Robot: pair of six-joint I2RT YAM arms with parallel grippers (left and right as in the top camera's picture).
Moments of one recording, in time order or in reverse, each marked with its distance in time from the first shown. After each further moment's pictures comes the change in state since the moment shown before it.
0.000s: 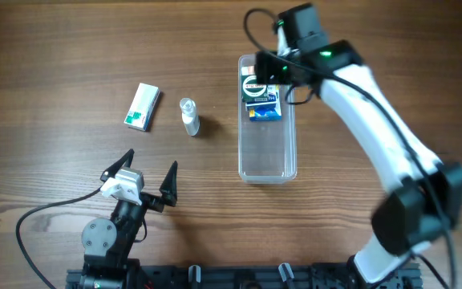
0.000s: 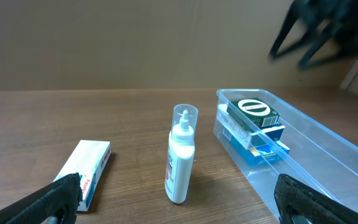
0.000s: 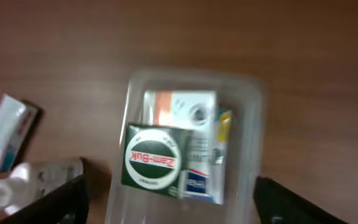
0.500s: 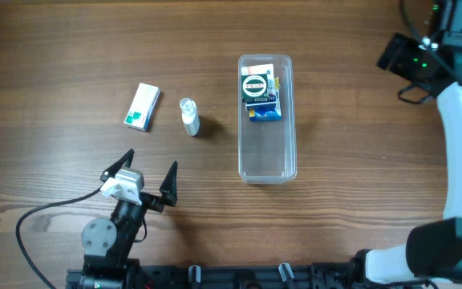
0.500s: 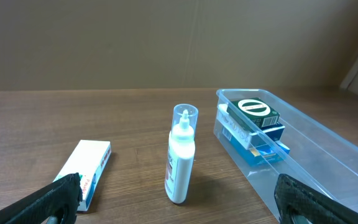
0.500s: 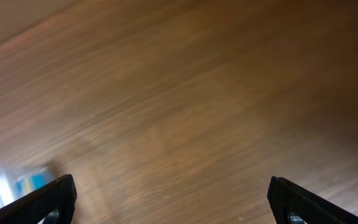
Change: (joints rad) left arm 0.000 0.000 0.000 0.000 0.000 0.000; right arm -0.533 -0.151 -0.028 -0.168 0.154 0.037
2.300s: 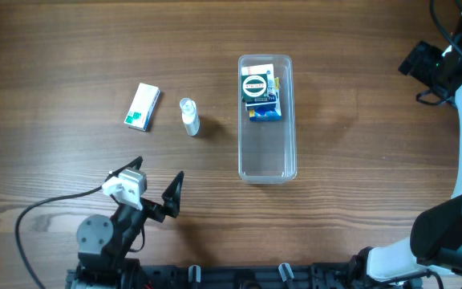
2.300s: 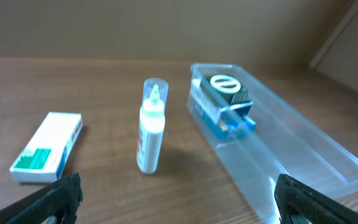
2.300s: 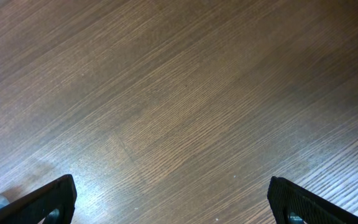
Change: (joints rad) left arm 0.000 0.032 0.166 -0.285 0.105 -0.031; right arm -0.113 0.060 -0.003 -0.006 -0.008 0.009
